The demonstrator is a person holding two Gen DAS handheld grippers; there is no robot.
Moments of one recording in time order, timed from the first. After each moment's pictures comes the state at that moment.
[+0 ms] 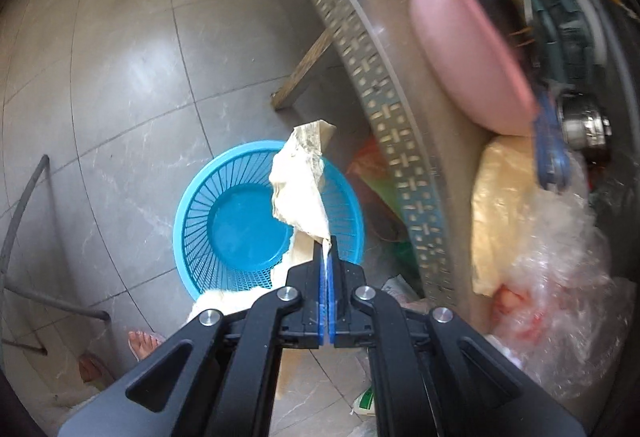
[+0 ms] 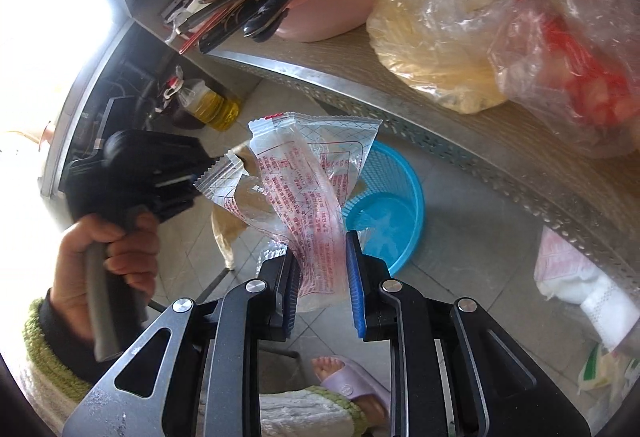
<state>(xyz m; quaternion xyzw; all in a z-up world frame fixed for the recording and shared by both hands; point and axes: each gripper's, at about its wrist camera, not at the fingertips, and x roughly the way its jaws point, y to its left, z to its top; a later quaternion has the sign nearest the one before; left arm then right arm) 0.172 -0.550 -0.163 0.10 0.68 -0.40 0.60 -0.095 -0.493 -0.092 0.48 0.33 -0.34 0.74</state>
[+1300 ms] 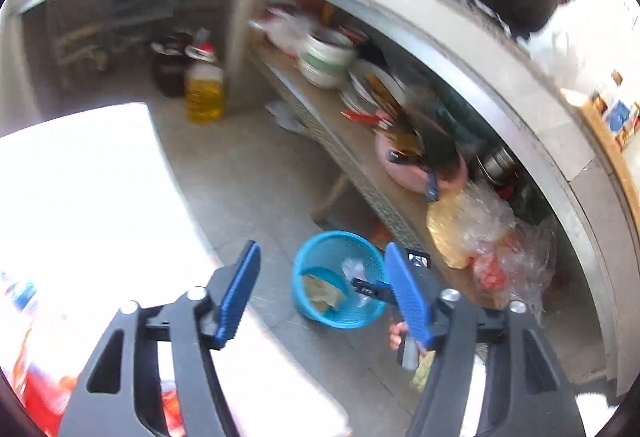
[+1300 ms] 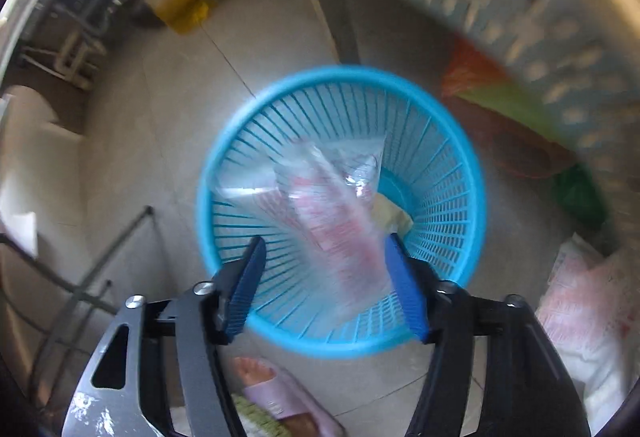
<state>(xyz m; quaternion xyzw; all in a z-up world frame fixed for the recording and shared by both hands) 0.197 -0.271 0.088 0.07 0.45 -0.47 0.76 0.045 -0.551 -0.264 0.38 0.52 -0.32 0.70</state>
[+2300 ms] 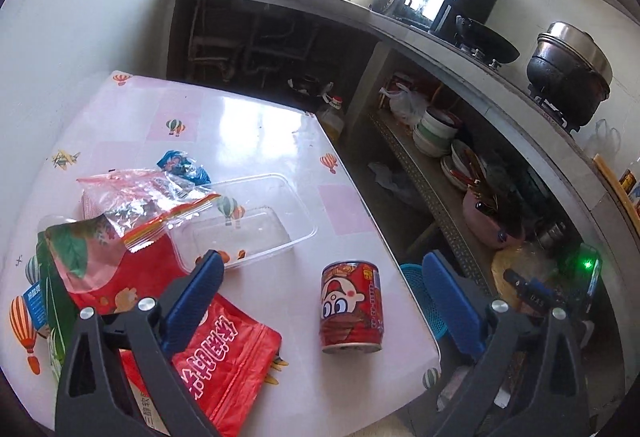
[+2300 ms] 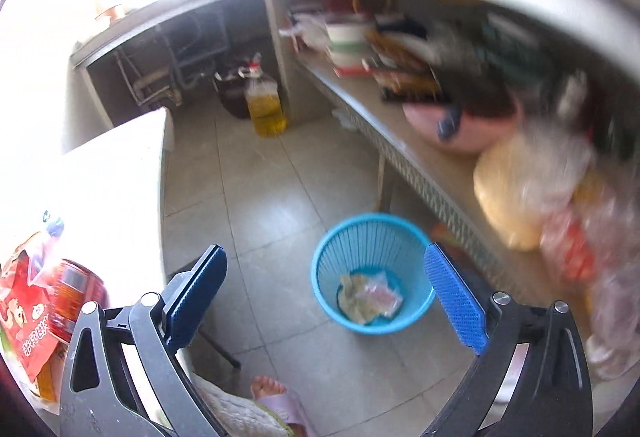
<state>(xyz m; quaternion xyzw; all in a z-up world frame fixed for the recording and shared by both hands) 0.173 -0.044 0.074 -0.04 0.40 -0.32 0.86 0.017 -0.364 -0.001 0.17 0.35 -0.33 0.86</state>
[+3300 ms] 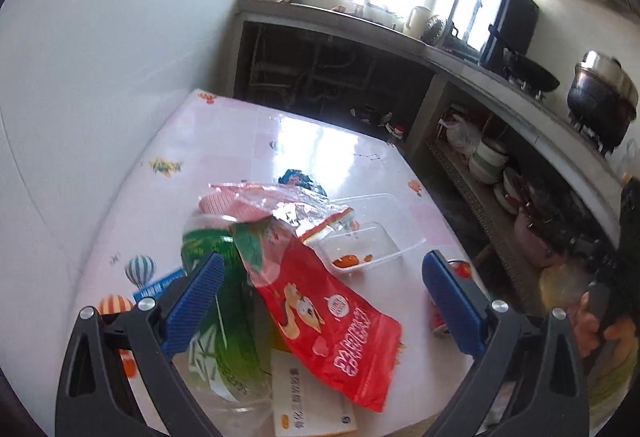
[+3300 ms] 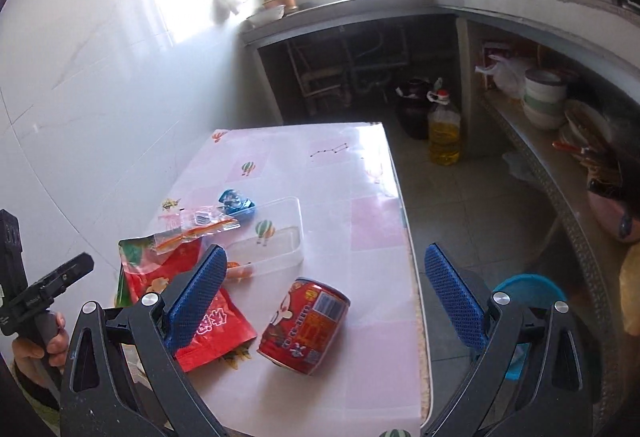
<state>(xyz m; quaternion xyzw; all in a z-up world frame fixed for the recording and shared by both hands) 0.176 0.065 0.085 0.00 0.34 -0.24 0.91 0.110 -0.245 0.058 0.15 0.32 -0.06 0.93</state>
